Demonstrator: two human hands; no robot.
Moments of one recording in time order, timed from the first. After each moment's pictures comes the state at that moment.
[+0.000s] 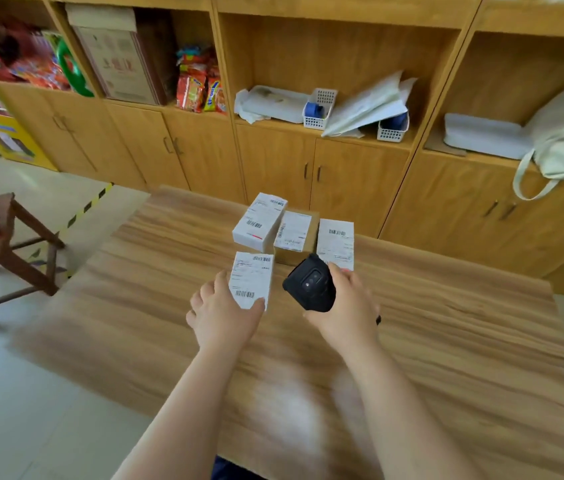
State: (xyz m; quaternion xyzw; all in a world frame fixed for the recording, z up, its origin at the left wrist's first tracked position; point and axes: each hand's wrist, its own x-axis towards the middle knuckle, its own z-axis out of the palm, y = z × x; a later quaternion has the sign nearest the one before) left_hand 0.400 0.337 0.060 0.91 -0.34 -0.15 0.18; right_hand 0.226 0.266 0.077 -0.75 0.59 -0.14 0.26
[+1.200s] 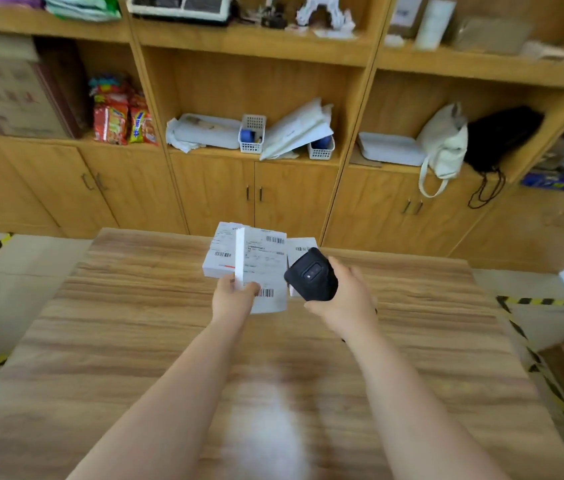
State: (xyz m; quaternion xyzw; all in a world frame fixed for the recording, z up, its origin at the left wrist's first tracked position) left_hand 0.461 0.265 0.072 0.73 -0.27 -0.45 0.44; right_hand 0.275 0.270 0.120 -0.64 0.69 -0.20 0.26
